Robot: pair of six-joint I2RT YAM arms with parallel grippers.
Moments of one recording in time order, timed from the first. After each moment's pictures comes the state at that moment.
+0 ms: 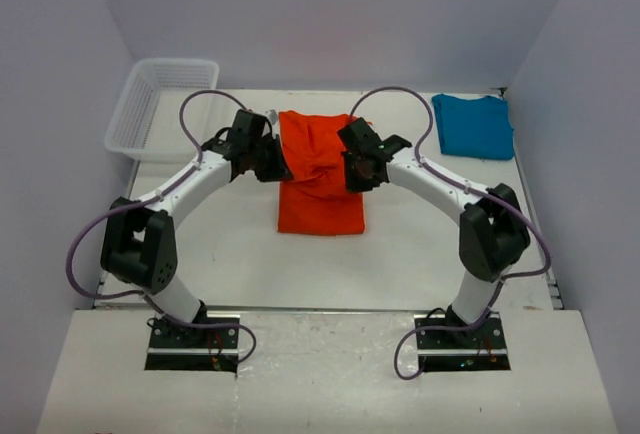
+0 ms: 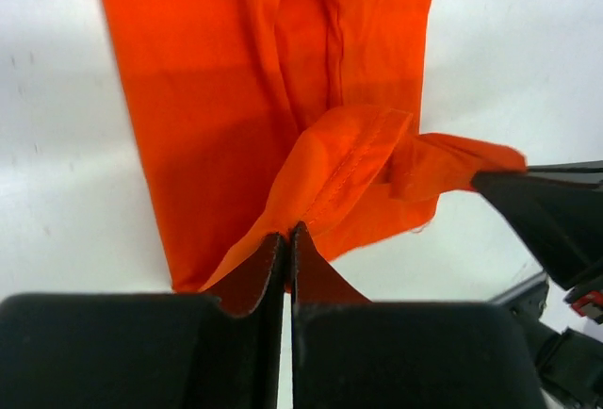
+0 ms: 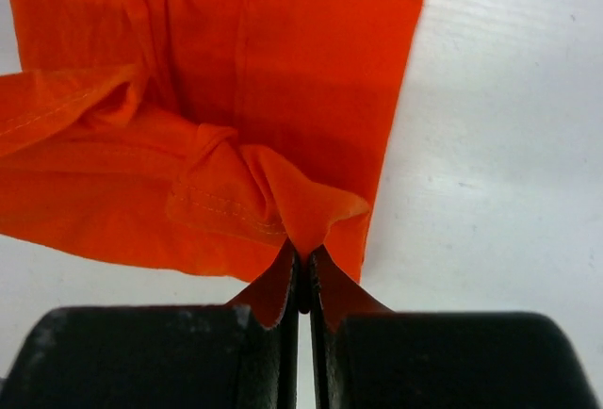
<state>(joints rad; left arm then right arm) -0.39 1.58 1.18 -0.49 0.25 -0.58 0.65 1.73 1.39 -0.73 0.16 0.52</state>
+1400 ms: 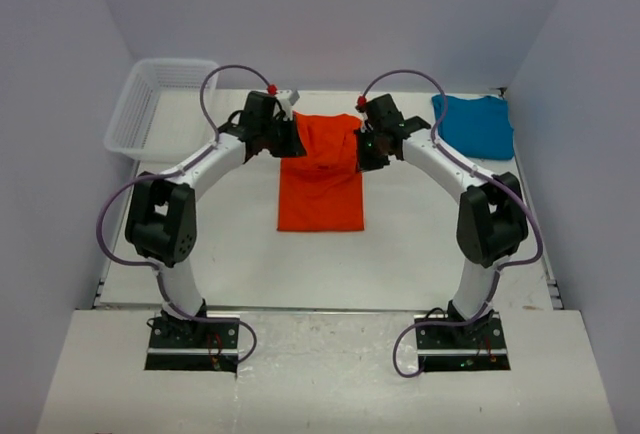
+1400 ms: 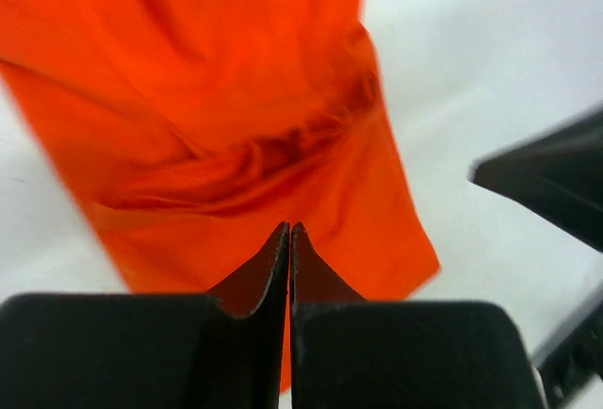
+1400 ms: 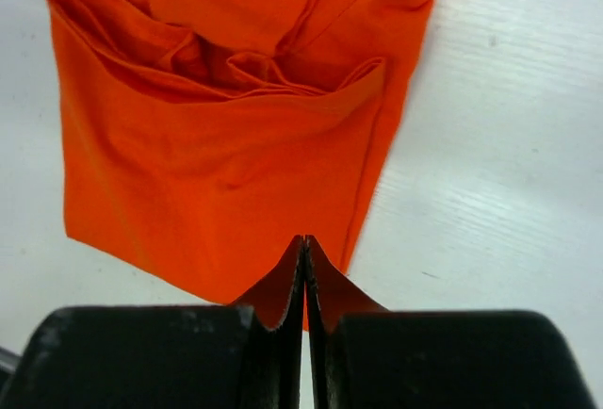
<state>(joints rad) -0.35 1.85 1.45 -0.34 0.32 -0.32 0.45 1.86 1.55 -0.69 -0.08 0.31</state>
